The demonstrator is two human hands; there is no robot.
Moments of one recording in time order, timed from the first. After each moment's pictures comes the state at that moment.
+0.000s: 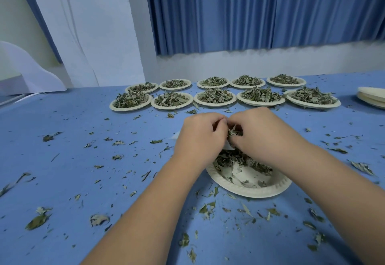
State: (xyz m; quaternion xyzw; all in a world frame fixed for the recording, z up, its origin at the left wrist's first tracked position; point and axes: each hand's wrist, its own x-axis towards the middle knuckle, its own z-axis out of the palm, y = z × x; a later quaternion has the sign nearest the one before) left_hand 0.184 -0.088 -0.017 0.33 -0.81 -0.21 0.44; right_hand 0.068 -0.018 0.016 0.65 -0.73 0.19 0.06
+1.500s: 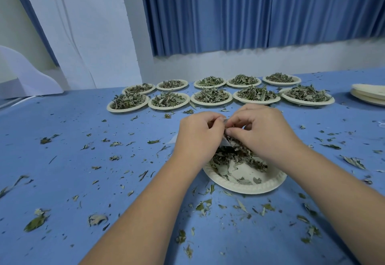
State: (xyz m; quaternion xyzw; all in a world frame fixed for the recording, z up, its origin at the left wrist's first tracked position) left_hand 0.180 -0.081 -0.014 0.35 -0.77 -0.31 0.44; right_hand 0.050 -0.016 -0.003 0.63 -0.65 0.43 0.00
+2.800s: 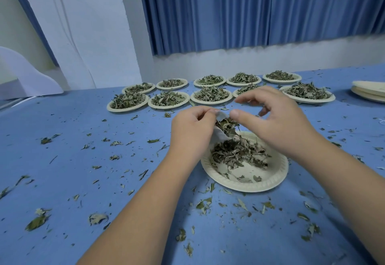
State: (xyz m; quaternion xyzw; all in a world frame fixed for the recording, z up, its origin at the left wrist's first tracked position) left_hand 0.184 -0.080 -0.007 0.37 -0.70 -0.38 0.48; right_hand 0.036 -0.004 0.007 0.62 -0.63 0.46 0.02
